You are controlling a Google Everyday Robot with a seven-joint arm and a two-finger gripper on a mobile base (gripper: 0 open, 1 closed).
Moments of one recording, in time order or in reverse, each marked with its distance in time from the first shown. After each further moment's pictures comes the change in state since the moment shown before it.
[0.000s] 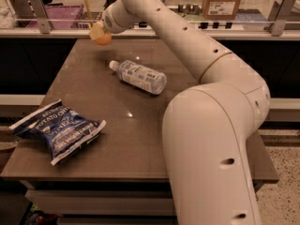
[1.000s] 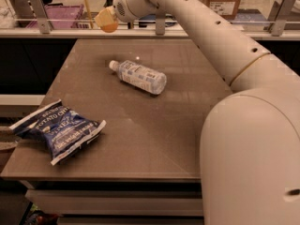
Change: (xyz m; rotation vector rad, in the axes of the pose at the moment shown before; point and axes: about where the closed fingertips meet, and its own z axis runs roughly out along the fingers) arm -0.021 0.002 -0.074 -0.013 -0.123 -0.050
